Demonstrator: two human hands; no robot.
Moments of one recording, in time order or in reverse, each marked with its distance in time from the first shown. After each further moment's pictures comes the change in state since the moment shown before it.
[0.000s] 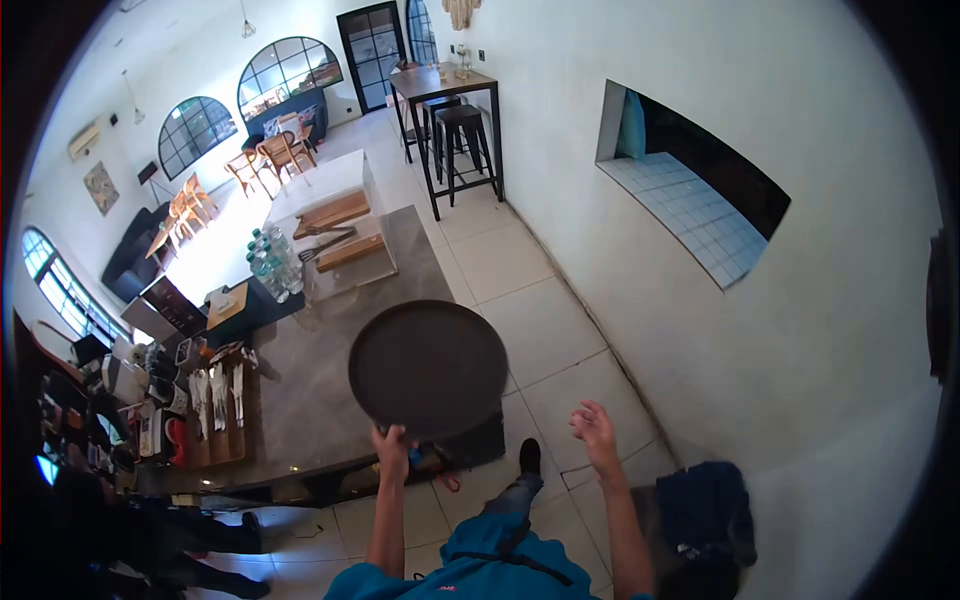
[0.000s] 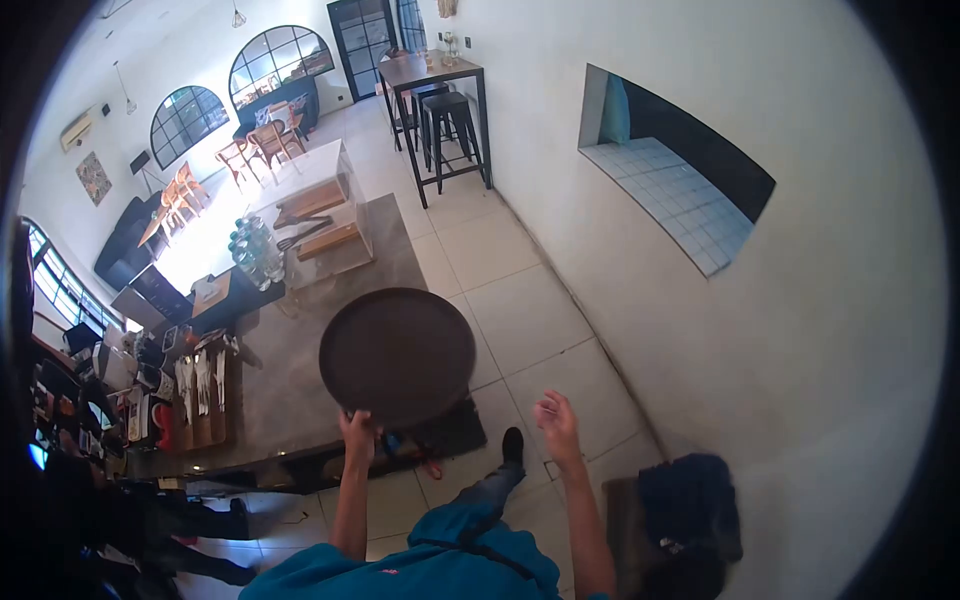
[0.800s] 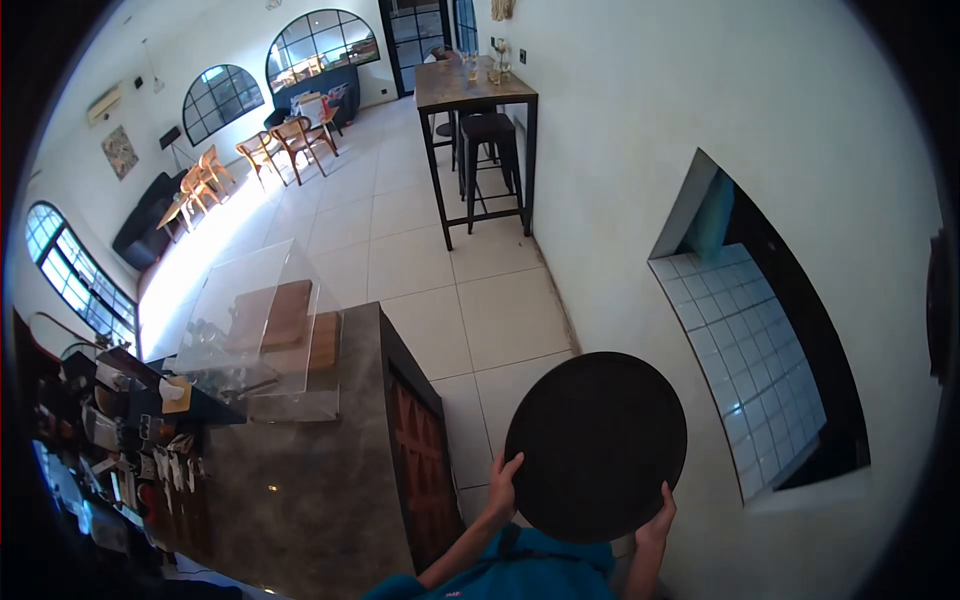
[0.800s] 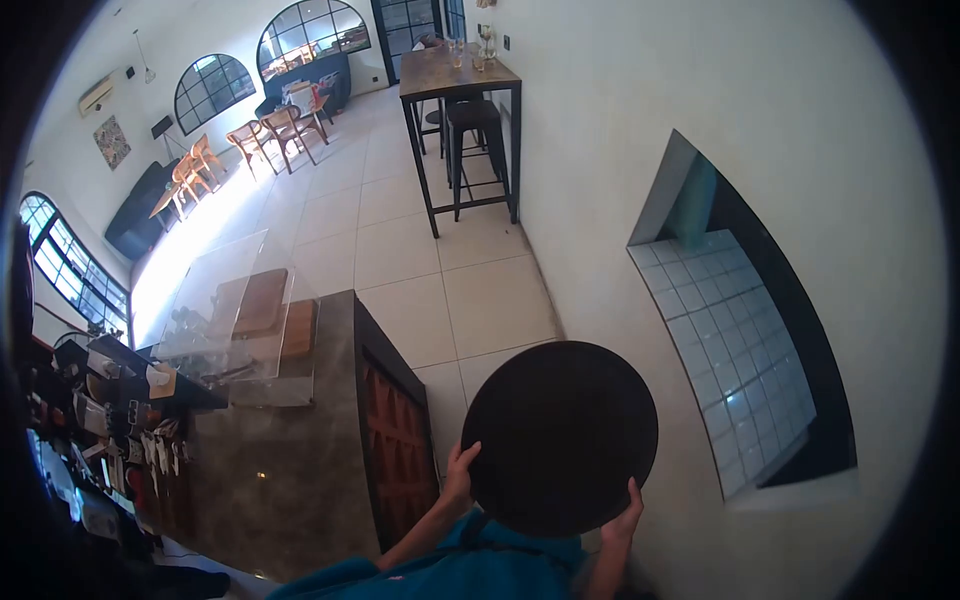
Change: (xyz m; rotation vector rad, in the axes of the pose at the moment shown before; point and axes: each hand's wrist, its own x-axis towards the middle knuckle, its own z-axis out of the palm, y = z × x) left_hand 0.234 -0.087 0.446 -0.080 -0.063 -0.423; right_hand 0.403 -0.061 -0.116 0.759 0.223 0.258
